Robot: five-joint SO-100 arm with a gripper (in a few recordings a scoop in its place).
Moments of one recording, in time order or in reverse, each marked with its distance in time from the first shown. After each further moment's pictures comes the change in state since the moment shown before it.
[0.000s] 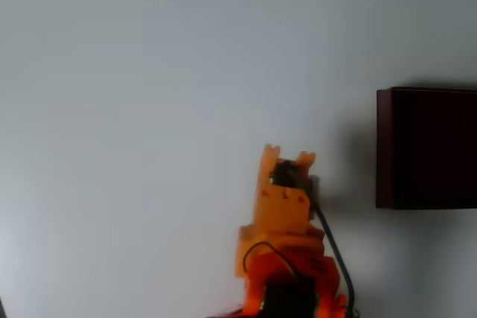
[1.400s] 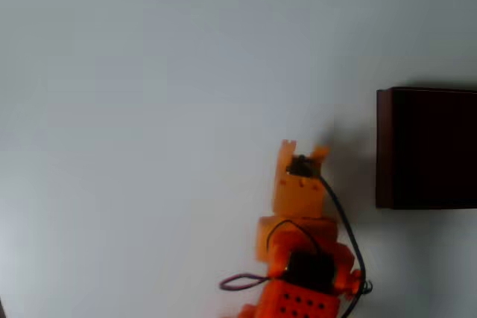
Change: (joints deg) arm 7.4 -16.3 6.2 -15.9 -8.9
